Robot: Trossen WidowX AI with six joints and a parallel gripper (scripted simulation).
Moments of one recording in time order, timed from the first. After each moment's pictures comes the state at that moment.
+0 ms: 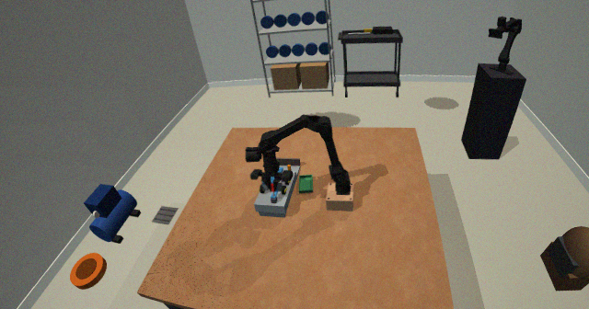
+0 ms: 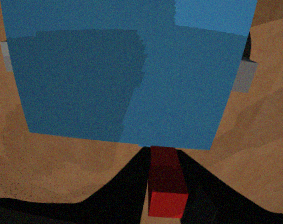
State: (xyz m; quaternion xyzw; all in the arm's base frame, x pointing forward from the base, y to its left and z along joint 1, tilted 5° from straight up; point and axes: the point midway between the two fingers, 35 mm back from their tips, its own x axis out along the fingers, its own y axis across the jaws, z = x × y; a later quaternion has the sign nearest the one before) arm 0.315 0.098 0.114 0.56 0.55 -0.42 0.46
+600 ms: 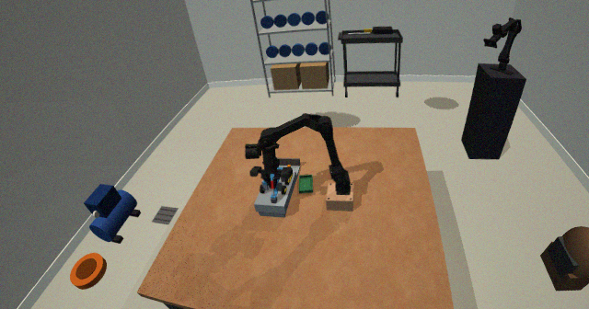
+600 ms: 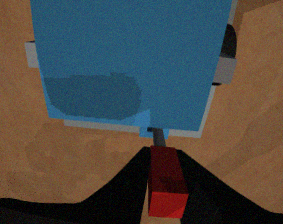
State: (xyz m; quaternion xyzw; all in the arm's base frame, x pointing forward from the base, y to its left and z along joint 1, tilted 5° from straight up) arm 0.314 0.095 0.129 0.56 0.54 -0.42 0.46
